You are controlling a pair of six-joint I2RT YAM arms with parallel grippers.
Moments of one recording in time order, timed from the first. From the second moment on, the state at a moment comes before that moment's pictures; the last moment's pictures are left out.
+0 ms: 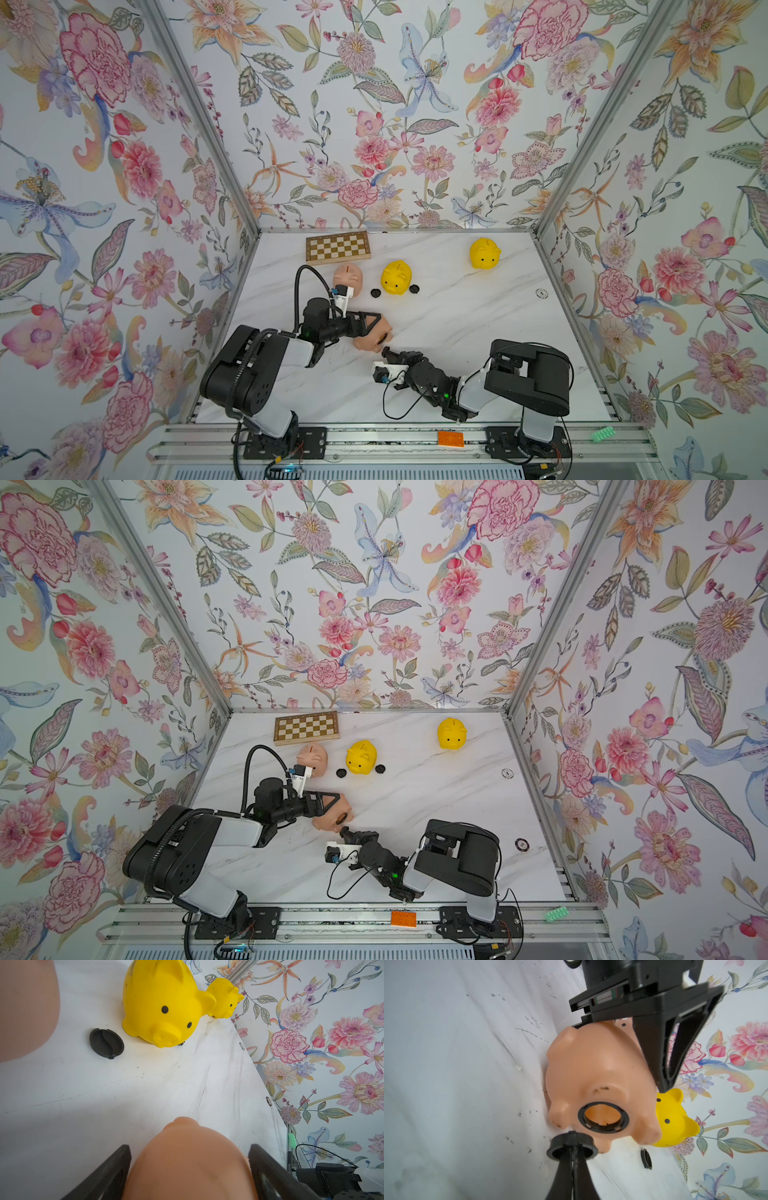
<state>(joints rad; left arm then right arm) -0.32 1.61 0.42 0.73 0.65 -0.53 1.23 1.83 0.43 1.07 0.41 -0.68</state>
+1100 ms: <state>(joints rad) -0.32 1.61 0.42 0.73 0.65 -0.53 0.40 1.63 0.81 0.14 0.02 0.20</state>
